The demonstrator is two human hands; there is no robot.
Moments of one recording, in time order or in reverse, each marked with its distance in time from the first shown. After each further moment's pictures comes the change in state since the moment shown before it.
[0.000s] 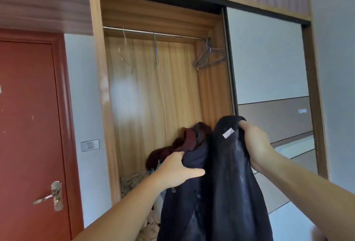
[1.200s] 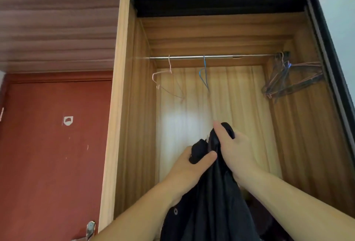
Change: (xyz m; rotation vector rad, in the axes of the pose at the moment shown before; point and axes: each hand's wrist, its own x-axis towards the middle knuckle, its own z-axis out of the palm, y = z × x) left_hand 0.228 -0.008 -0.092 -0.314 0.481 0.001; right_hand 0.268 0.017 0.198 0.257 -0.520 -0.374
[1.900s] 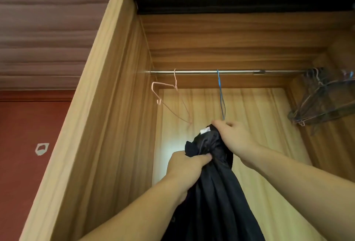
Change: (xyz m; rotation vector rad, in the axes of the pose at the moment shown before) left_hand 0.224 -0.034 -0.070 -0.123 0.272 0.077; right_hand 0.245 0.085 0.062 -0.342 -0.060 -0.117
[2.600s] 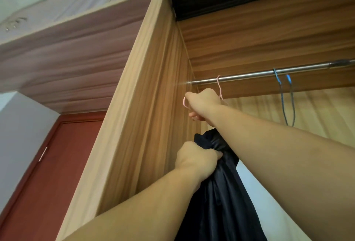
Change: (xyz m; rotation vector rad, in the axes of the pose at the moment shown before) left_hand 0.090 0.023 -0.085 0.391 0.325 0.125; right_hand 0.096 -0.102 0.163 0.126 -0.143 -0.205
